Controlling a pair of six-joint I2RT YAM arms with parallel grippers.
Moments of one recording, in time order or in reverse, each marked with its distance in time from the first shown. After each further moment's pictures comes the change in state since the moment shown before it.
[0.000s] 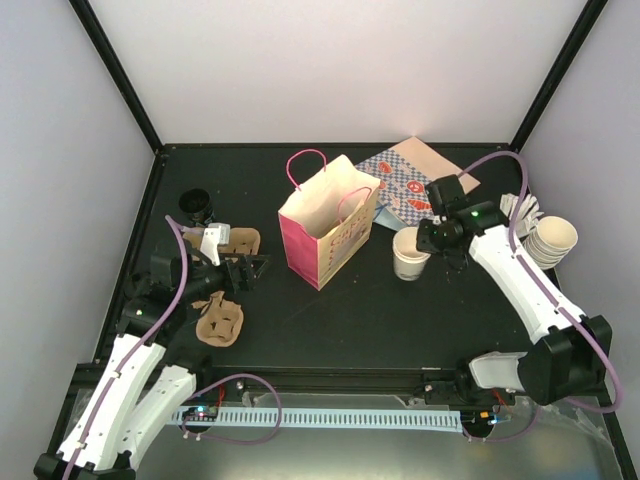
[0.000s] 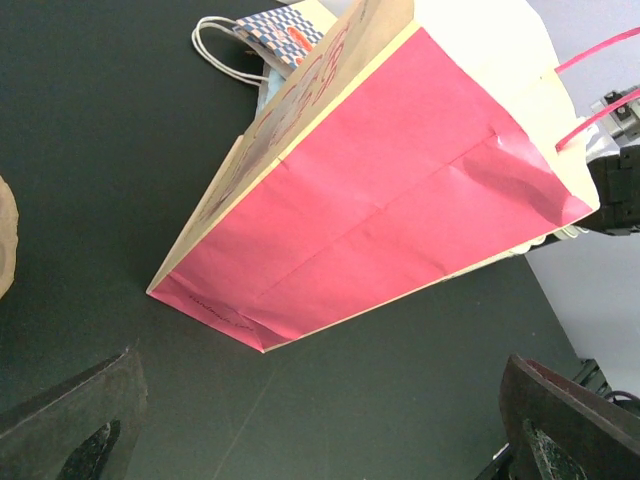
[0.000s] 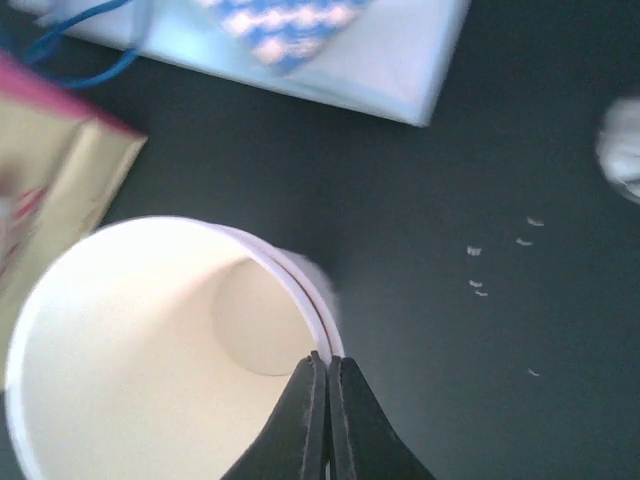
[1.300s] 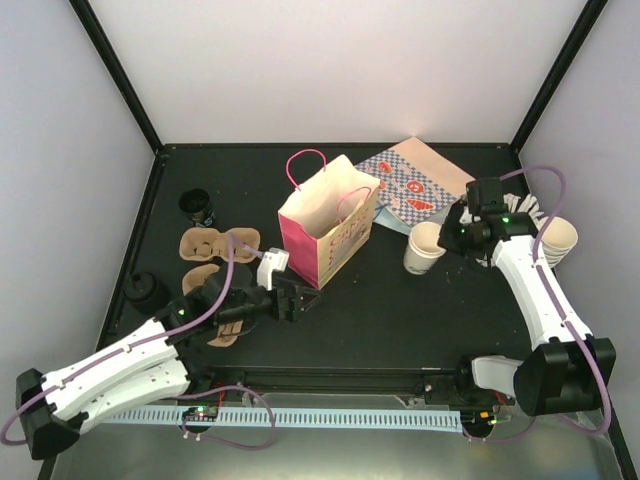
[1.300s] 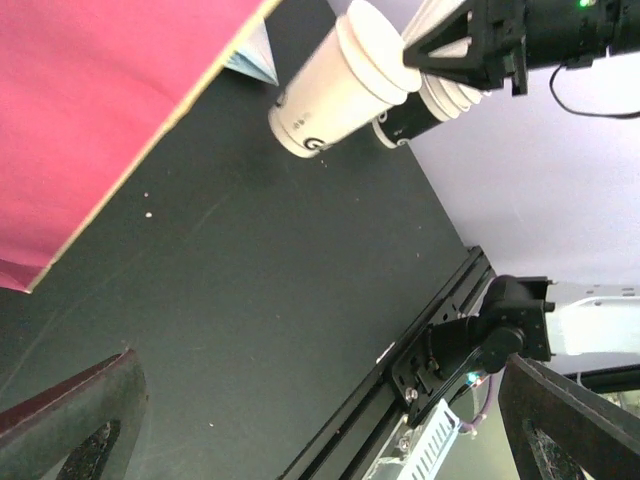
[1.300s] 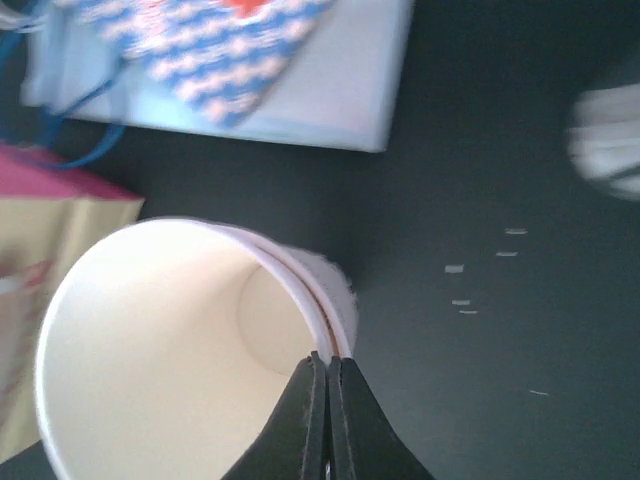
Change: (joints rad) left arm -0.620 0.091 -0.121 0.301 -0.257 -0.282; right arm -0.222 -0.077 -0.085 0.054 -0.059 0.010
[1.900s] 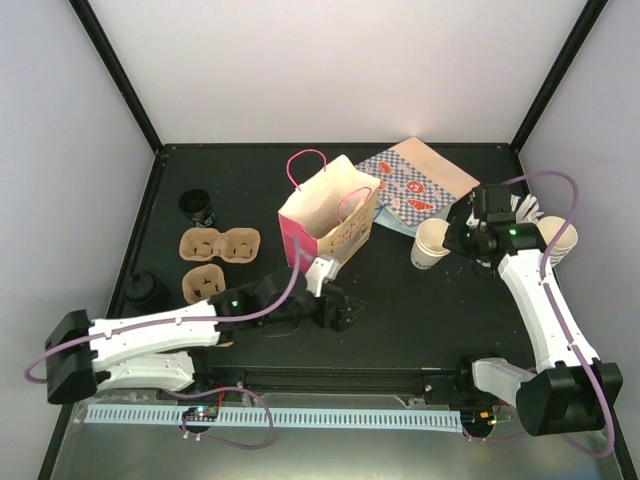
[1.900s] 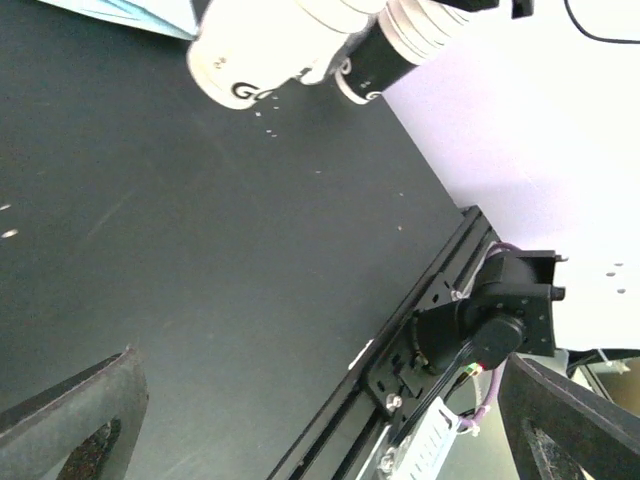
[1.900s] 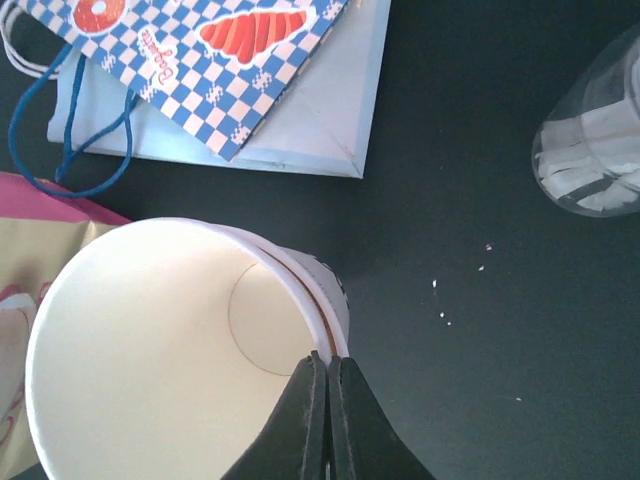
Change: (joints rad) left arm -0.256 0.344 0.103 0.198 -0.167 0.002; right arm -0.018 -0.089 -0.045 0.048 -0.017 -0.014
